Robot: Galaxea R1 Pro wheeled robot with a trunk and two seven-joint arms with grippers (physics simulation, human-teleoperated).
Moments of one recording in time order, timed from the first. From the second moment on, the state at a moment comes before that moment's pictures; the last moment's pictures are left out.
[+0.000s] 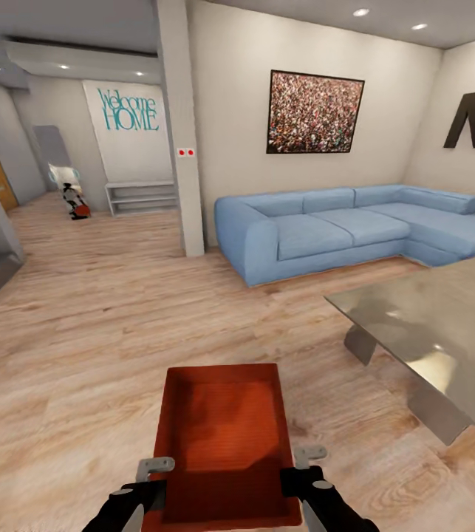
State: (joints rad) left arm -0.31 0.03 -0.25 -0.73 0.34 0.36 0.21; right arm -0.40 0.06 0.33 -0.57 -0.25 0.20 -0.17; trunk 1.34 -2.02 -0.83
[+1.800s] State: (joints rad) left arm -0.31 0.03 -0.25 -0.73 0.34 0.36 0.21; right arm -0.40 0.06 0.33 -0.57 -0.25 0.20 -0.17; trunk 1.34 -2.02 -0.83
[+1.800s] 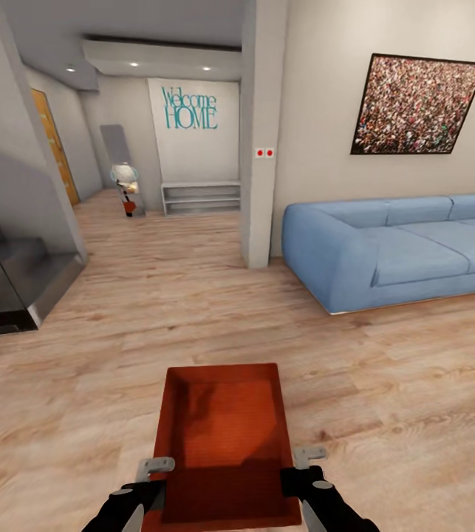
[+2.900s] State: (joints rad) left arm -0.31 0.03 -0.25 -0.73 0.34 0.36 0.21; right arm -0.40 0.06 0.33 -0.57 -0.25 0.20 -0.17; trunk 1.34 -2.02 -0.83
